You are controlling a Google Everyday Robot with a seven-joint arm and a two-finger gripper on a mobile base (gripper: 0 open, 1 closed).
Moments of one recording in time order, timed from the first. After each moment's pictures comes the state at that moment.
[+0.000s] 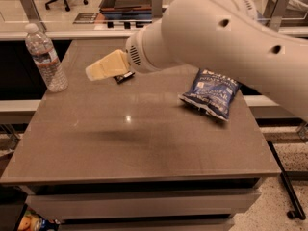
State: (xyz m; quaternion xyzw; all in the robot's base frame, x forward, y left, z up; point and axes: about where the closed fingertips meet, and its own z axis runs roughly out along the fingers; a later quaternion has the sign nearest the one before) arm 0.563 0.061 0.955 -0.29 0.84 0.18 0.43
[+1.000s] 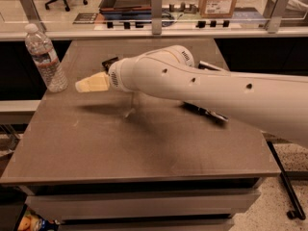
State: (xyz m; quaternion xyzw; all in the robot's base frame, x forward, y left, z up) arm 0.636 0.135 0.853 -0.26 0.82 0.24 0.44
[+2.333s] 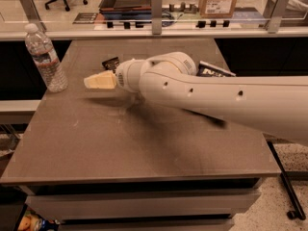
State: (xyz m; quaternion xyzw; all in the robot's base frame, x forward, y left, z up) arm 0.667 0.118 0.843 -0.24 0.81 0.23 0.49
